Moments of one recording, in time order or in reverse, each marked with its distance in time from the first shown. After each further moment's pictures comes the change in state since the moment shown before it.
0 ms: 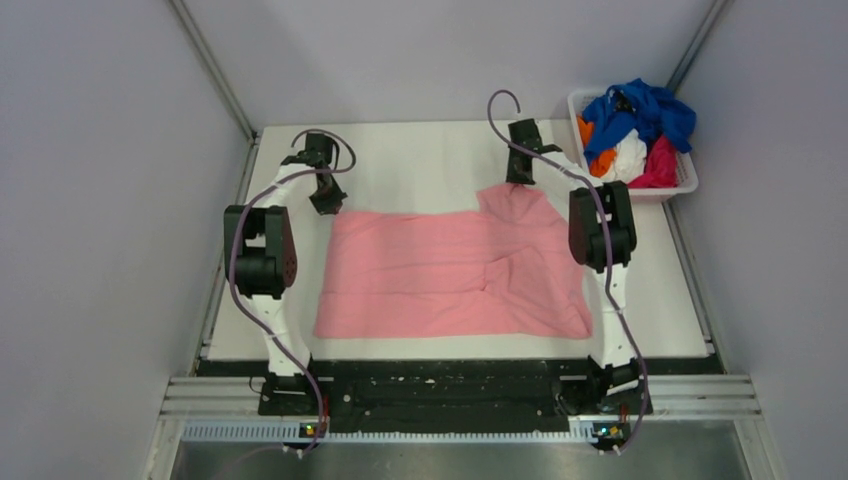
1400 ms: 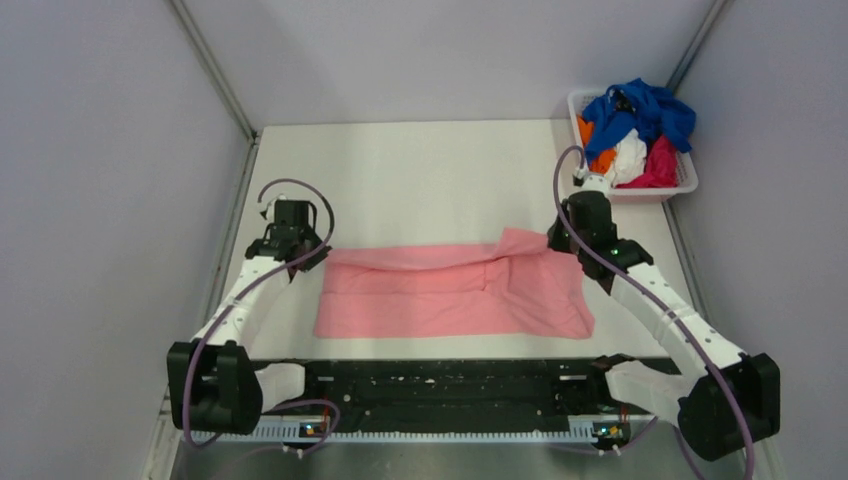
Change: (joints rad) left arm -0.010 -0.795 -0.714 0.136 0.014 -0.085; right arm 0.071 -1.219 -1.028 0.072 -0.023 0.089
